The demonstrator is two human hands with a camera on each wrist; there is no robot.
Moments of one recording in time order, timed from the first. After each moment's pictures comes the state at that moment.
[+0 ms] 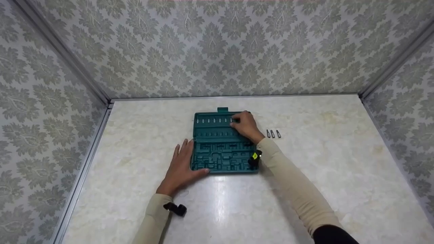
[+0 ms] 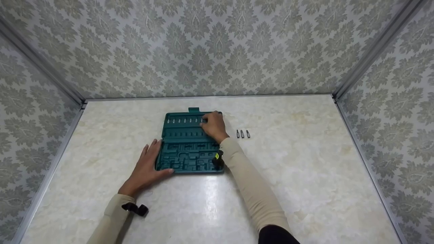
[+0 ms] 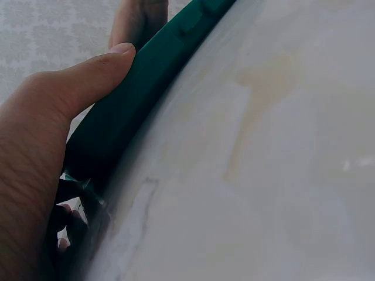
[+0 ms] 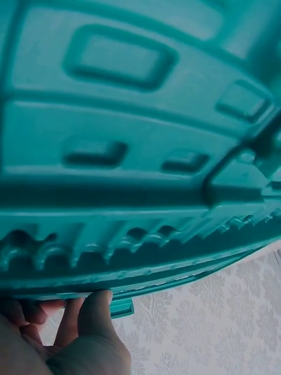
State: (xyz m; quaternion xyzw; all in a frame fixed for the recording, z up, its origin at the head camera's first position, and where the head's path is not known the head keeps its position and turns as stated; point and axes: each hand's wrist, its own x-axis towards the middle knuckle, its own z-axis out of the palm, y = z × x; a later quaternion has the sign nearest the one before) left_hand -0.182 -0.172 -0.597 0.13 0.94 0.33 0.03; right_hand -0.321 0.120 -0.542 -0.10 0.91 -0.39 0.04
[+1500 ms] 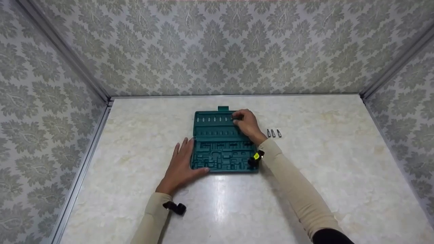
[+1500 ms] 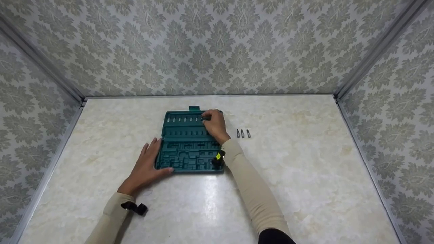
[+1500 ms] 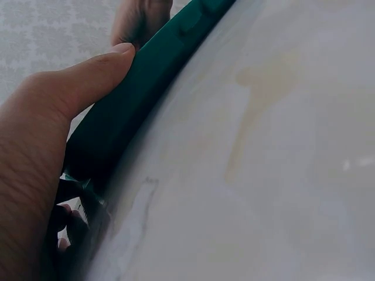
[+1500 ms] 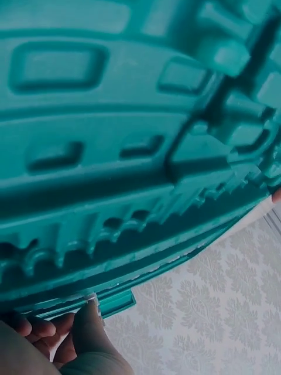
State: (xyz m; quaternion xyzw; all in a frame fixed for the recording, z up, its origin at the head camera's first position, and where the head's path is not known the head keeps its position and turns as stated) left_hand -0.182 -0.171 -0.596 0.13 0.94 0.32 0.03; right_hand -0.317 0.119 -0.545 -0.02 0.84 -0.53 0.02
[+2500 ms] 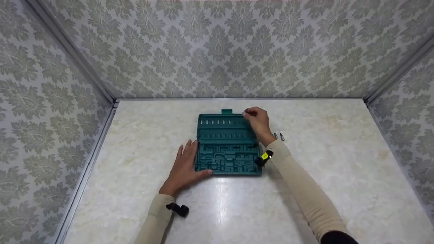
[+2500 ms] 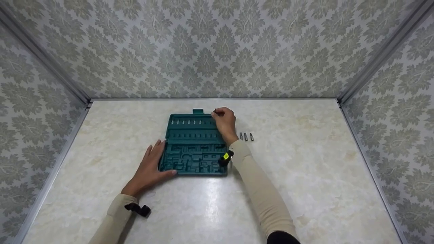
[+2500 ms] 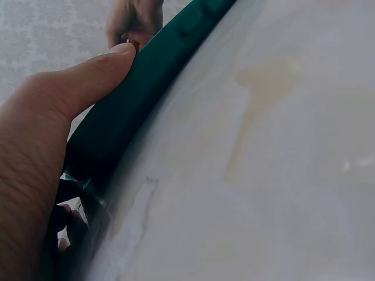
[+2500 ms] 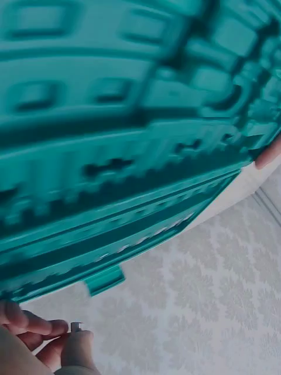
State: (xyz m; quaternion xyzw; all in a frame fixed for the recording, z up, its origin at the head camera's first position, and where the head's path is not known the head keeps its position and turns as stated) left_hand -0.182 -0.173 -0.597 0.13 0.93 0.33 0.02; right_hand -0.319 0.135 -0.529 0.03 0.78 -0.63 -0.03
